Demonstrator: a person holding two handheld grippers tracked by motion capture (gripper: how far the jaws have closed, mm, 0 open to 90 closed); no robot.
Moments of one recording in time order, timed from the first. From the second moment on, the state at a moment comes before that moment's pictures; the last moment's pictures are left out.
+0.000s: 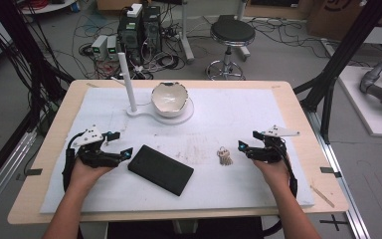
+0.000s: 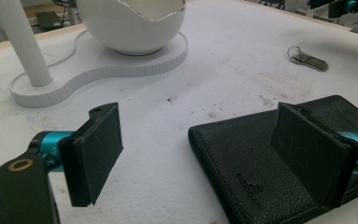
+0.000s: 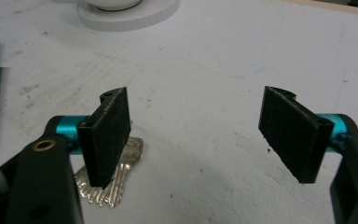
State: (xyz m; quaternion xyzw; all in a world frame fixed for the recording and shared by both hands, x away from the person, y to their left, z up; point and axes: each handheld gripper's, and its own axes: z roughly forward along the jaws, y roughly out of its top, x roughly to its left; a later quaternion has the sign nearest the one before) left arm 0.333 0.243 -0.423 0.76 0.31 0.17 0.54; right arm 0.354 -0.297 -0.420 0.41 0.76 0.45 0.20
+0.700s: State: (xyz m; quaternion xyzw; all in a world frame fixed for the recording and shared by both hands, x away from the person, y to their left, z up) left arm 0.334 0.238 -0.425 0.77 0.31 0.17 0.53; right arm 0.367 -0.257 -0.435 0.40 0.80 0.42 0.13
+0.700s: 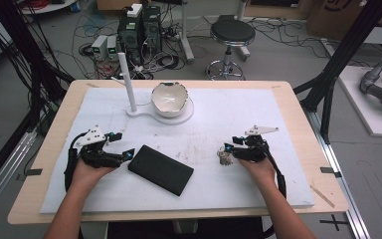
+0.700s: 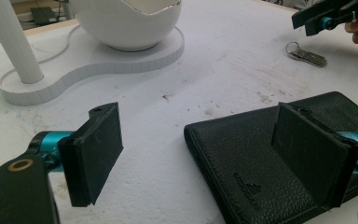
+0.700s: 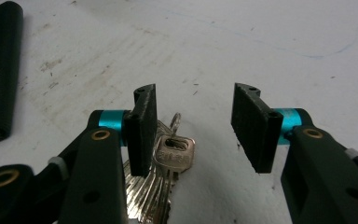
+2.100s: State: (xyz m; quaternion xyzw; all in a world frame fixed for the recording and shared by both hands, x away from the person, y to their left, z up) left arm 0.333 0.239 -0.423 0.77 0.32 0.17 0.53; right arm 0.371 -0.215 -0.343 0.31 0.81 0.48 0.16
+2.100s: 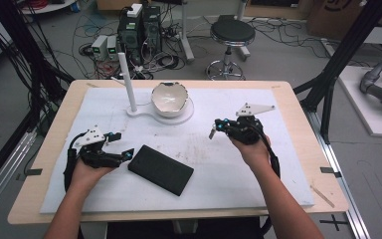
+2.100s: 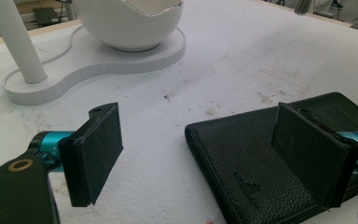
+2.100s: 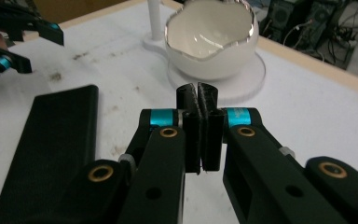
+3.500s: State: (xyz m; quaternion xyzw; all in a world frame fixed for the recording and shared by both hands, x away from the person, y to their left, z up) left arm 0.322 0.253 -0.422 0.77 0.32 0.17 0.53; right arm 0.457 -0.029 -0.224 0.15 0.84 0.49 0.15
